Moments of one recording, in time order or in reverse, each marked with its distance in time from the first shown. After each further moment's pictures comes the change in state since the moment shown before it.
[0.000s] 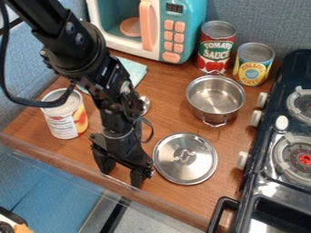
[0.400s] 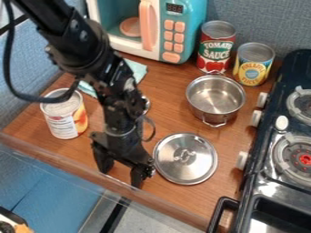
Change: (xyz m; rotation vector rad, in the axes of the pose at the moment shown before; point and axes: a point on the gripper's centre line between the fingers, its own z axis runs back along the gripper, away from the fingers) arm 0.006 -0.003 0.007 0.016 0.036 -0.026
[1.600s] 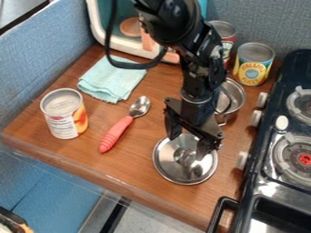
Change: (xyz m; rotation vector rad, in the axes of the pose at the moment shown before) arm 0.086 -0.063 0.013 0.000 -0.090 -0.260
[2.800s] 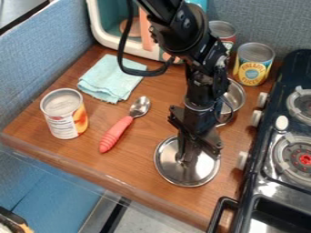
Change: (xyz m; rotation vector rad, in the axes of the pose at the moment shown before) arm -0.013 -0.003 -0.013 -0.018 0.101 -0.070
